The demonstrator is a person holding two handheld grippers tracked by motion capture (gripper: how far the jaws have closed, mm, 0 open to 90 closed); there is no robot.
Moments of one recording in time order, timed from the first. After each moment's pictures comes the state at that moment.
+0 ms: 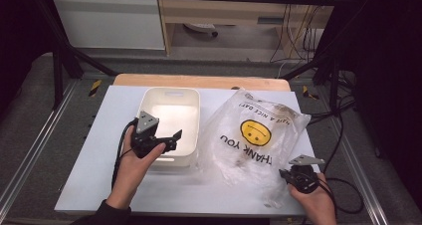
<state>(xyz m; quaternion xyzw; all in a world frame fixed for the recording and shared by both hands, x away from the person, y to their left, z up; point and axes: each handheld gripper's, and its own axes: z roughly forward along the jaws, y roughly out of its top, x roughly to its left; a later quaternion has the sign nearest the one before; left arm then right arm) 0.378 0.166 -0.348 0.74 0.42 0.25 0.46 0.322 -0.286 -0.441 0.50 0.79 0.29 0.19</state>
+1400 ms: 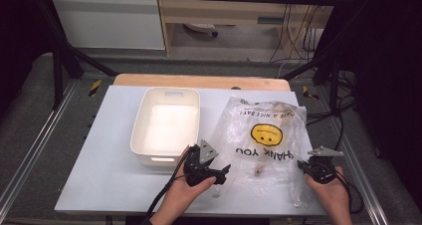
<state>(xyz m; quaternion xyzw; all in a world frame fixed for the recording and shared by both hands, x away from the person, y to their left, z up) 0.337 0.037 -0.395 0.82 0.33 0.18 0.43 0.346 -0.339 -0.444 0.54 0.76 0.28 0.22</state>
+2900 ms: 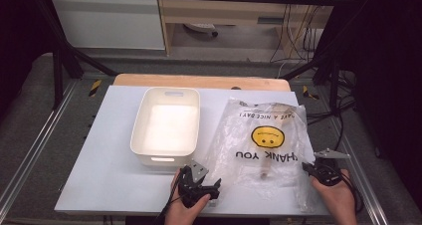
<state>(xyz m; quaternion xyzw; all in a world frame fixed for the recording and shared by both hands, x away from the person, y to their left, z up) 0.304 0.054 -0.451 0.79 0.43 0.18 0.40 0.339 -0.352 -0.443 0.56 0.75 0.28 0.22</state>
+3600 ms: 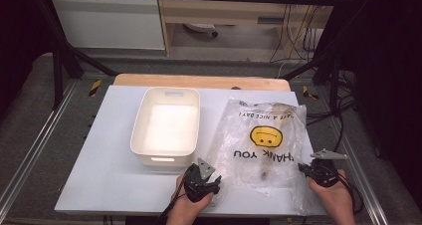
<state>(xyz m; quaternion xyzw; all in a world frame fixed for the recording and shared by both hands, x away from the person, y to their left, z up) 0.315 0.037 -0.459 0.82 0.40 0.18 0.37 0.336 -0.342 -0.441 0.54 0.76 0.30 0.20</state>
